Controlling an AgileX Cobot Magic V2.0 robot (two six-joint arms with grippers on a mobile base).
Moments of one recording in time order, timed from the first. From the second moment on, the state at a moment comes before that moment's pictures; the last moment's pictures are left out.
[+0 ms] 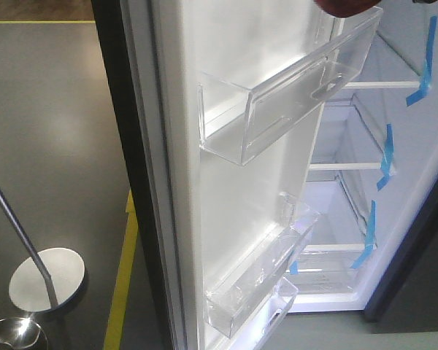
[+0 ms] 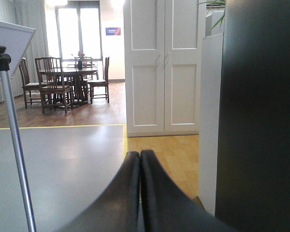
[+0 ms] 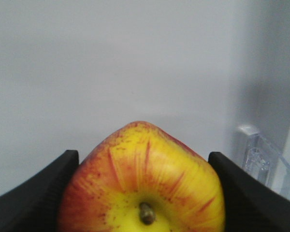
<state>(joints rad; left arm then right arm) 0.03 -0.01 0.02 0.02 -0.05 -0.06 0.10 1.42 -1.66 0.80 0.81 -0.59</state>
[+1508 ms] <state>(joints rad) 0.03 -0.01 0.02 0.02 -0.05 -0.06 0.10 1.62 -1.82 0.74 0.94 -0.54</state>
